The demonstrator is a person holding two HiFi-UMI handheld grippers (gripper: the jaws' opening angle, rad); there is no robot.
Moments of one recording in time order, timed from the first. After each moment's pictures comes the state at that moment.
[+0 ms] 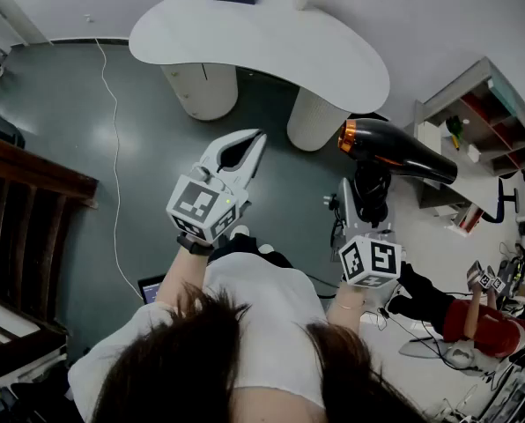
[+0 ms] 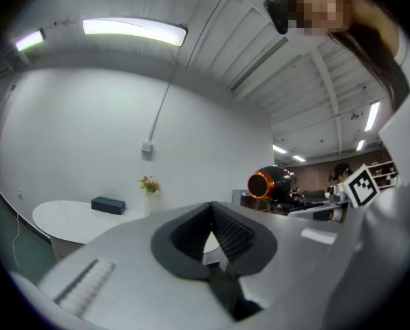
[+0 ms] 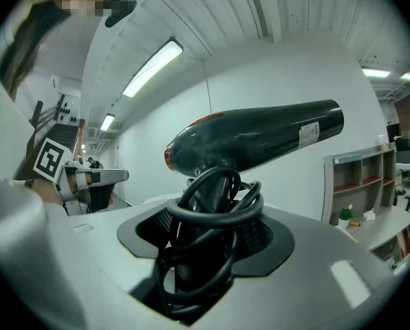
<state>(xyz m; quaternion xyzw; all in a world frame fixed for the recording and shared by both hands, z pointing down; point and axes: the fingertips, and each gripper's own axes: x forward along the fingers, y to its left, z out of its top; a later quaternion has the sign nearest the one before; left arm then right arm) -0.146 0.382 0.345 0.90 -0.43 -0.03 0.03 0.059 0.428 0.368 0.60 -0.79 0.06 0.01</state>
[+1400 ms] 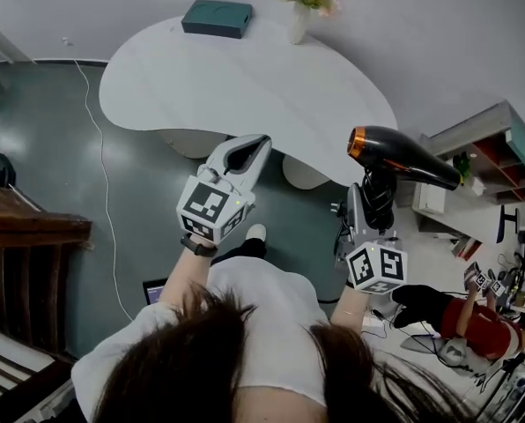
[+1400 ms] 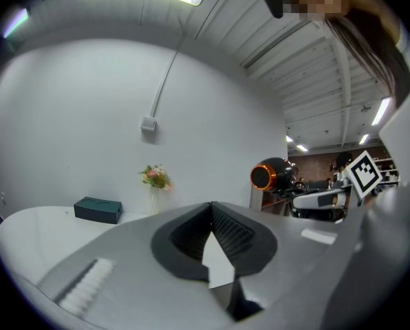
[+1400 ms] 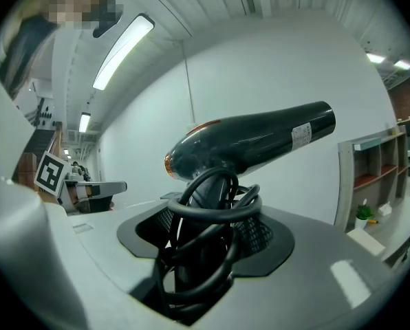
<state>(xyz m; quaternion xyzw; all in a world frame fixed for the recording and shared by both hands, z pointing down) -0.132 0.092 0.377 0.92 -0.40 0.02 0.05 0.078 0.164 0.380 0.65 -0.76 0.10 0.00</state>
